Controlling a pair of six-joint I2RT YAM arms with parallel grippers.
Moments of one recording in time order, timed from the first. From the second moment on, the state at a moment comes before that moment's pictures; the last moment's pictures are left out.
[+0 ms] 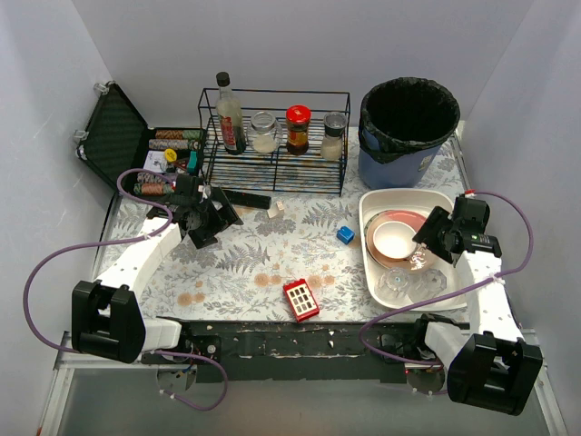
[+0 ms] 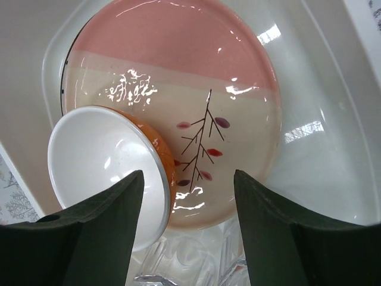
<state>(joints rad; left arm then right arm) -0.21 1.29 0.92 -0.60 0.13 -0.76 -0.17 0.99 0.71 -0.64 -0.08 0.42</state>
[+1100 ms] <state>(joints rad) -0.21 1.29 0.91 -0.60 0.14 -0.76 -0.17 0.97 0.71 -0.65 -0.03 0.42</state>
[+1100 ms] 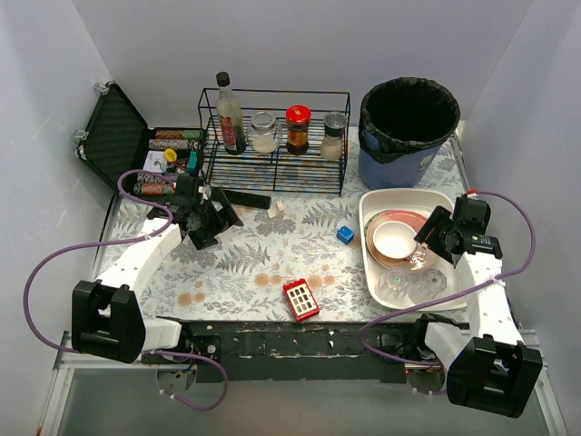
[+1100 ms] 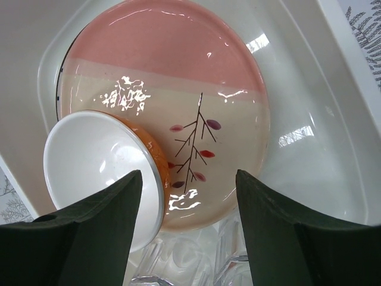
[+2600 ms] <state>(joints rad) -0.21 1.28 0.93 -0.60 0.12 -0.74 0.17 0.91 0.95 -0.66 0.01 0.48</state>
